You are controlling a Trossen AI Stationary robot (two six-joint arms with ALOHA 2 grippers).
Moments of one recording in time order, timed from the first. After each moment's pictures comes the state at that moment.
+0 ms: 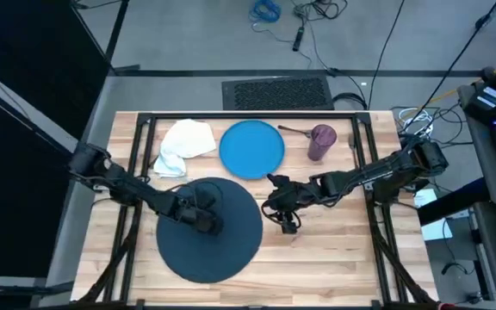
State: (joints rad) left arm -0.38 1.63 0.65 -0.05 -0.29 -1.14; right arm 0.18 1.52 0.94 -0.14 0.03 0.06
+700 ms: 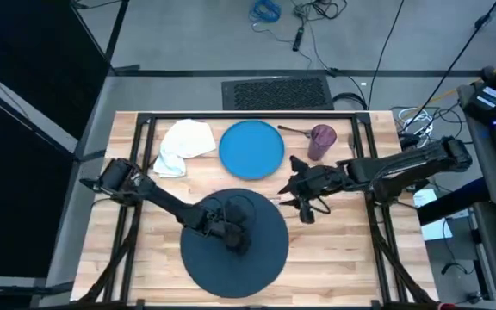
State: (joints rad) left arm -0.37 1.94 1.02 -0.03 -0.26 -0.93; right arm 0.17 1.18 0.93 -0.39 0.11 0.11
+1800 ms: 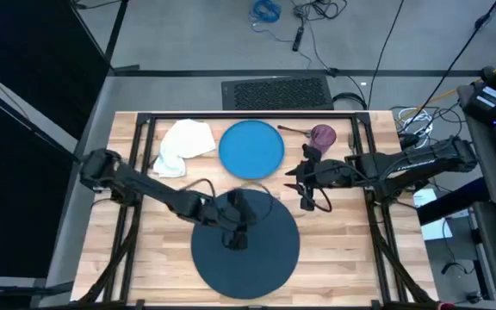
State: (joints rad) left arm -0.30 1.62 1.12 -0.23 -0.42 -0.23; right arm 0.14 1.17 0.94 -0.43 0.31 0.06
